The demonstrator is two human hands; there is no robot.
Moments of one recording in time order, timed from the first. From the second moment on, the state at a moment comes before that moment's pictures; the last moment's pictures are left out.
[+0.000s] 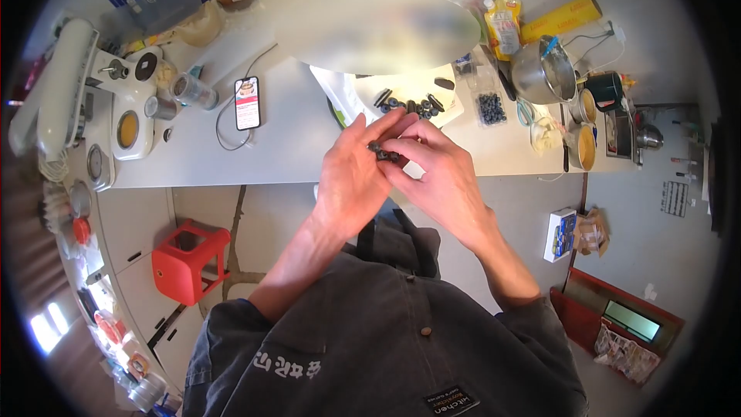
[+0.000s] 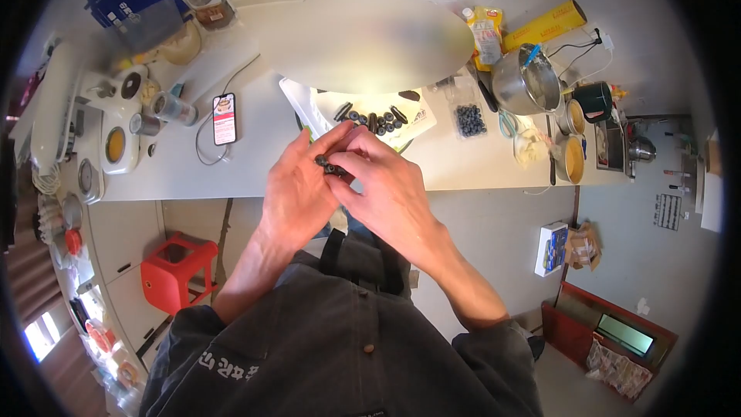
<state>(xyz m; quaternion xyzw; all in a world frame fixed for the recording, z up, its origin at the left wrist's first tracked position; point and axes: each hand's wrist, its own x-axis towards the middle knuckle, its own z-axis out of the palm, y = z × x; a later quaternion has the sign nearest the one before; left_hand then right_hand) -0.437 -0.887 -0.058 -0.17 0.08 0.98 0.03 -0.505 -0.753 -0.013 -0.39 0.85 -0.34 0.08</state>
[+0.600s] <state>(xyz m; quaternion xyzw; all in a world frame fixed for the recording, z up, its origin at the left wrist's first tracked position) -0.372 -0.875 -0.205 -0.41 0.15 0.90 0.07 -0.598 -0.714 -0.072 -0.30 0.91 -0.28 0.06</state>
